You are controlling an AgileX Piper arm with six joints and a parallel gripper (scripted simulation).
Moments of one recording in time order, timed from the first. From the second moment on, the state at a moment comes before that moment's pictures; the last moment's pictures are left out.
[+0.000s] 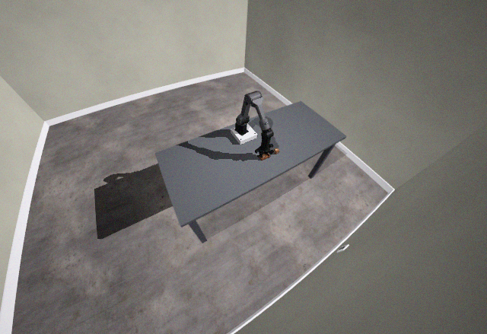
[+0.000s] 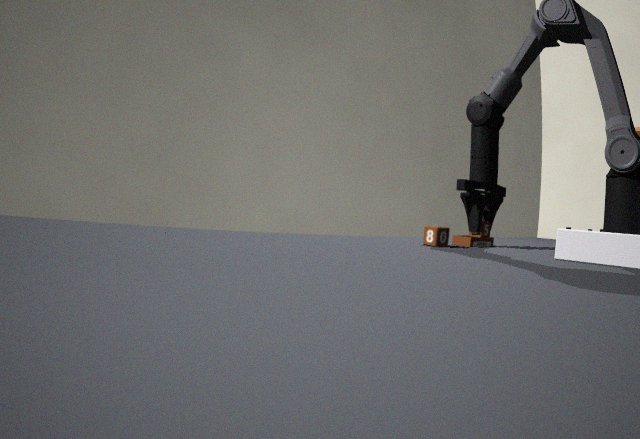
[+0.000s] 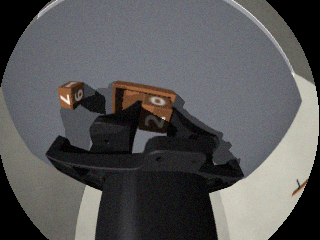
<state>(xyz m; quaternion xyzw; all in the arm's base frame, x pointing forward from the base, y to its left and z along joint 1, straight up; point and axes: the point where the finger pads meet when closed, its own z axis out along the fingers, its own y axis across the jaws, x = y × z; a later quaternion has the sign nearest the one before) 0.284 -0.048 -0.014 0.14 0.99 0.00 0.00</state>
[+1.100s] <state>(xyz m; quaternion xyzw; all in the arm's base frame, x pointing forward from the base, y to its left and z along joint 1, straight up) 0.284 -0.048 -0.018 0.14 0.99 0.00 0.00</state>
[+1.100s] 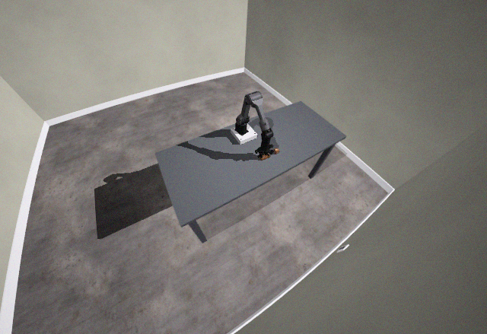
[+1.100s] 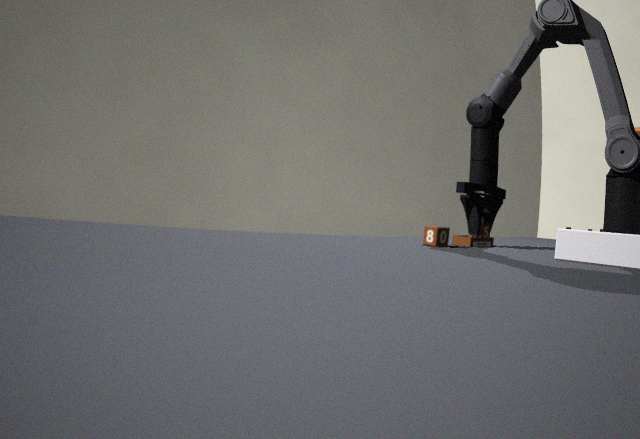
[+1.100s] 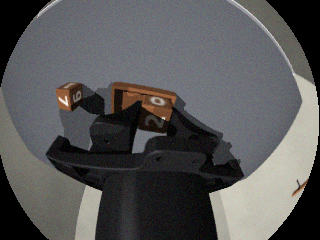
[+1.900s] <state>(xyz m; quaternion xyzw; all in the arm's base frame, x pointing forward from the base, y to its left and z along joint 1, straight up) 0.284 -0.048 -0.018 0.14 0.99 0.00 0.00</state>
